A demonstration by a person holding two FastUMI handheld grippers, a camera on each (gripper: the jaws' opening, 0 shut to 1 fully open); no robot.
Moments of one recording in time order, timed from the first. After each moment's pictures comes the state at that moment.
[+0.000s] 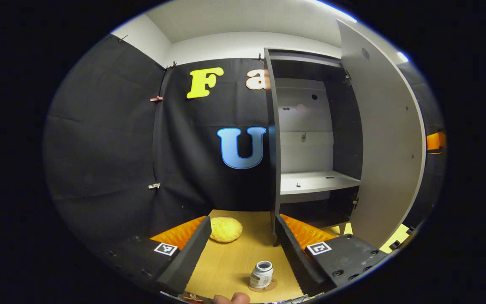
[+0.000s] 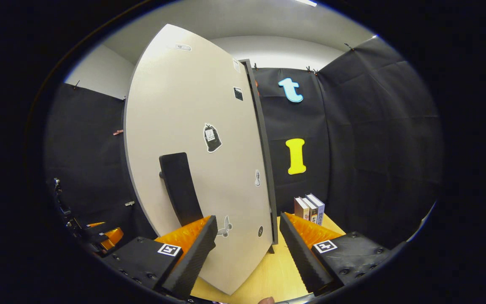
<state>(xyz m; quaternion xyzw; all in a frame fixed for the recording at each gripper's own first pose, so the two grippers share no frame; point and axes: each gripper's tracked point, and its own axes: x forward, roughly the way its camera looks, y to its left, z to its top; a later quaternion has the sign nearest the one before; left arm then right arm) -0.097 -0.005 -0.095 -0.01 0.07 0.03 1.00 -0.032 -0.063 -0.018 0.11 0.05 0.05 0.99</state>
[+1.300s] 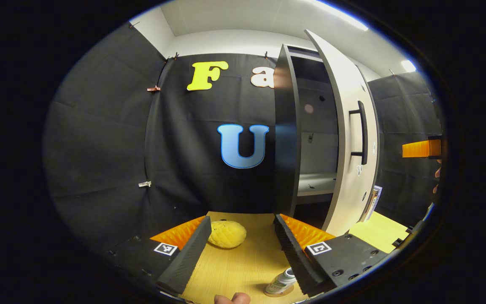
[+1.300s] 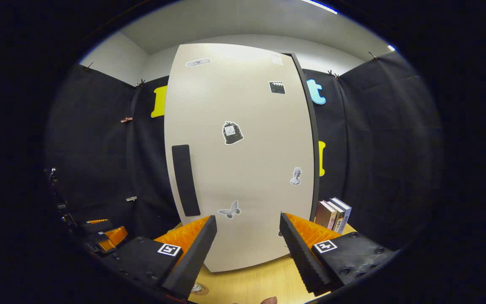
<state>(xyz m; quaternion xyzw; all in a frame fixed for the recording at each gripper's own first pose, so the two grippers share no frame) -0.053 0.060 -0.114 -0.03 0.07 -0.01 1.00 0.006 0.053 -0.025 0.07 0.05 0.06 0.99</state>
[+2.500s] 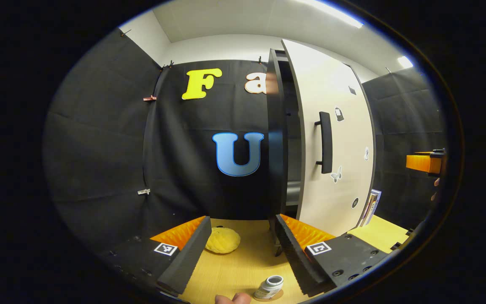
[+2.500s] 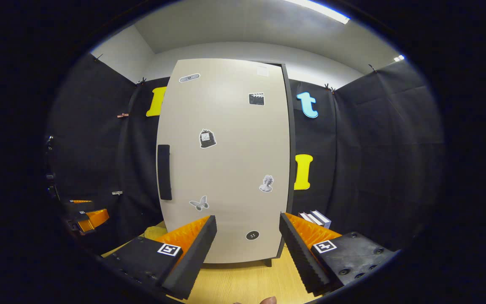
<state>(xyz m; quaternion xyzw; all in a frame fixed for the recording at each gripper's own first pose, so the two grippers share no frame) -0.049 0.018 -0.087 -0.02 0.05 0.00 1.00 0.010 -0.008 -0.027 0.02 0.00 0.05 1.00</state>
